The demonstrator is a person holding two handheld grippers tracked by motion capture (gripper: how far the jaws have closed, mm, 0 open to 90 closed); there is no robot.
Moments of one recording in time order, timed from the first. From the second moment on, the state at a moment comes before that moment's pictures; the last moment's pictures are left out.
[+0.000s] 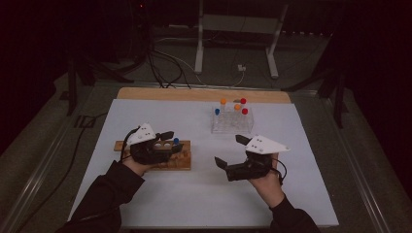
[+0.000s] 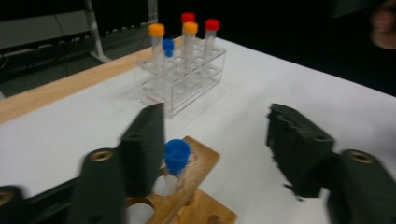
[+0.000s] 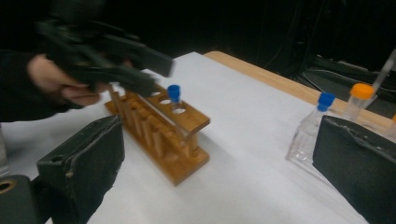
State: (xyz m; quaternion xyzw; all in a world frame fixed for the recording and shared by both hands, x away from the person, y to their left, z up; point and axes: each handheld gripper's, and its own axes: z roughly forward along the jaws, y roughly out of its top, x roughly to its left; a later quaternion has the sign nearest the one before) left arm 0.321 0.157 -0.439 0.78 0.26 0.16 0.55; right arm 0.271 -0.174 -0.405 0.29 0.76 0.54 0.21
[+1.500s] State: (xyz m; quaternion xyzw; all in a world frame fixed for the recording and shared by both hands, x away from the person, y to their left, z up) left arm 0.231 0.190 -0.469 0.78 0.24 0.12 0.56; right arm 0.434 -0.138 -0.464 0.46 0.75 0.42 0.25
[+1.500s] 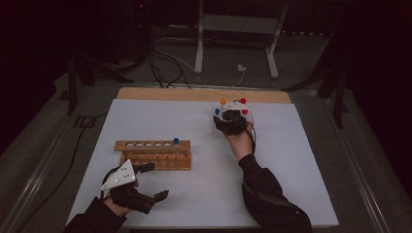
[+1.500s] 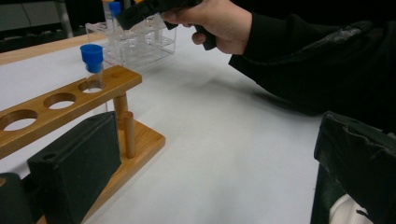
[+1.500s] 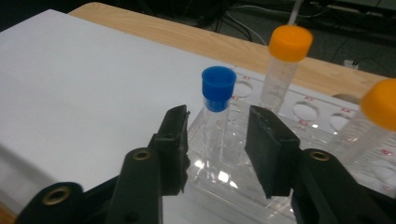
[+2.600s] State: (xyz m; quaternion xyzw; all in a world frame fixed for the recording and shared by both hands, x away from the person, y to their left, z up) left arm 0.234 0.191 -0.469 0.78 0.24 0.11 0.56; right arm 0.433 -0.133 -0.441 0.44 0.75 0.41 0.27
